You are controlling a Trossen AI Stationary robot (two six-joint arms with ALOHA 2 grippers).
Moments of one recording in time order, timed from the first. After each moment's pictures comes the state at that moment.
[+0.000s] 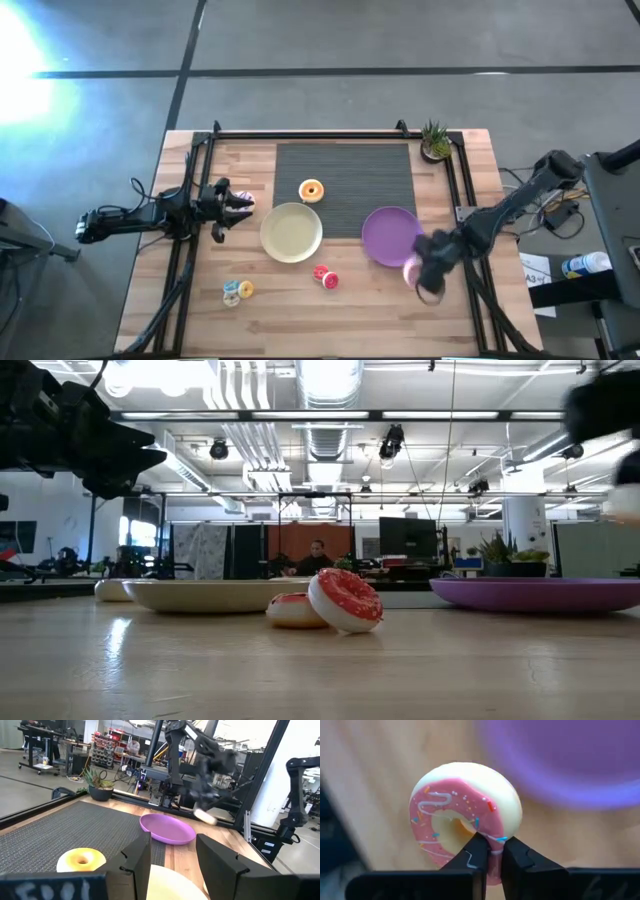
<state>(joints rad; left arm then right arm) 0.09 0.03 0.01 0.02 0.03 -0.25 0.56 1.09 0.68 -0.81 0.05 1.17</state>
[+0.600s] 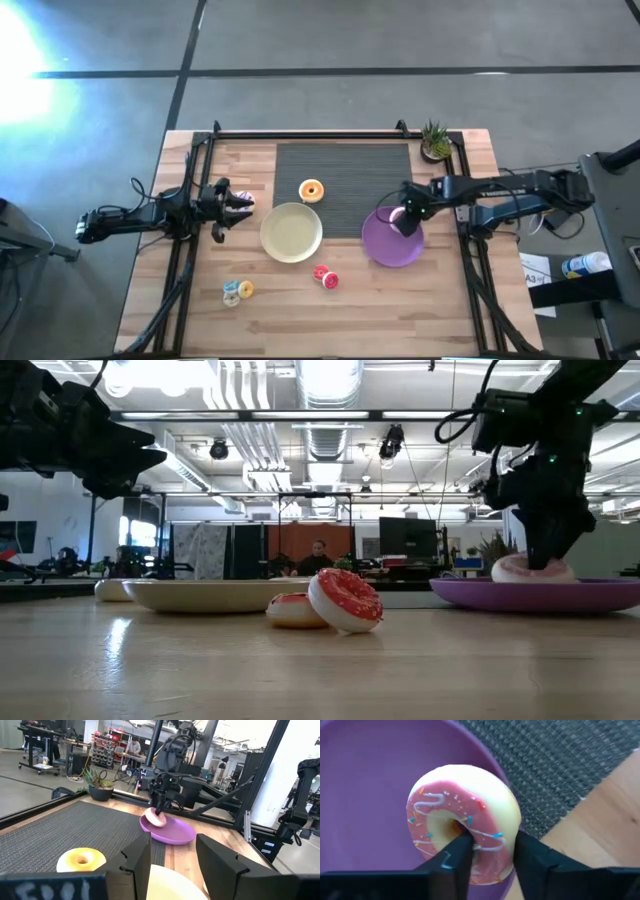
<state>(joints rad) 0.09 0.03 0.01 0.02 0.03 -0.25 -0.17 1.16 0.59 -0.75 0.00 0.70</state>
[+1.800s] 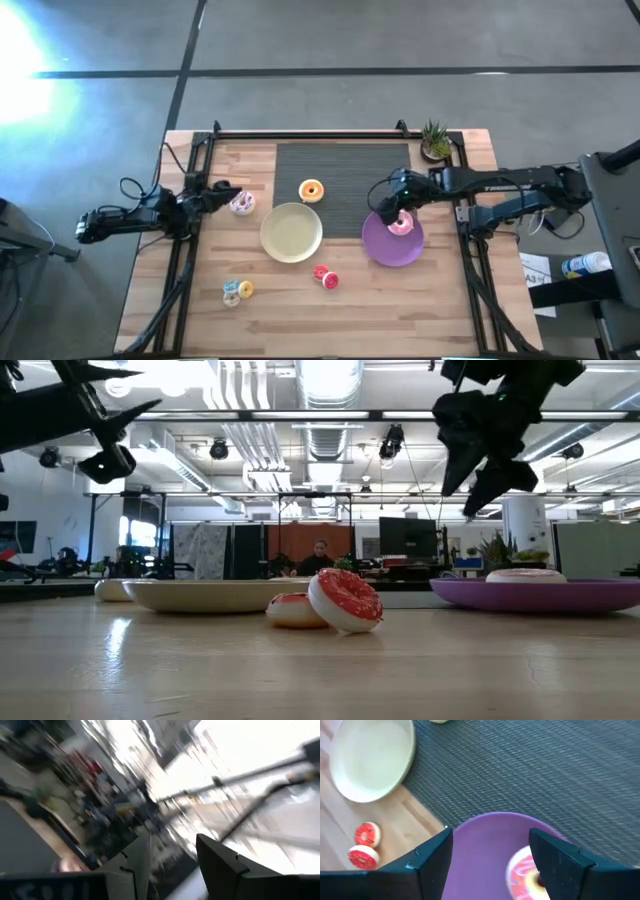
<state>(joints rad) 0.09 0.03 0.01 0.40 -0.09 -0.93 -0.10 1.20 0.84 -0.65 0.07 0.85</state>
